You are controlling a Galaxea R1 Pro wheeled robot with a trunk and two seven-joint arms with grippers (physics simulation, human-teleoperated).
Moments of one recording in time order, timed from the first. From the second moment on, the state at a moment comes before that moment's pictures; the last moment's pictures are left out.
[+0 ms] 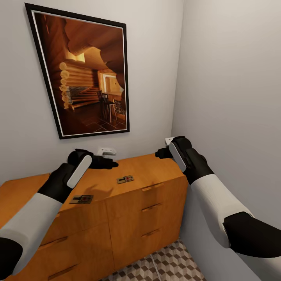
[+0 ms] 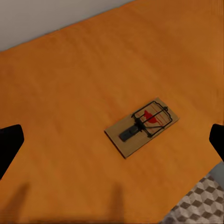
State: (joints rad) left arm -0.99 0.17 -0.40 -1.14 0.61 1.05 0.13; right arm -1.15 0.10 0.25 -0.88 -0.24 1.04 -0.19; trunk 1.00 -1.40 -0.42
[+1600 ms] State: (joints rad) left arm -0.99 0.17 -0.47 -1.06 0.58 1.05 0.12; right arm -1.15 0.09 0.25 -0.89 -0.24 1.04 -0.19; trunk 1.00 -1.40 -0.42
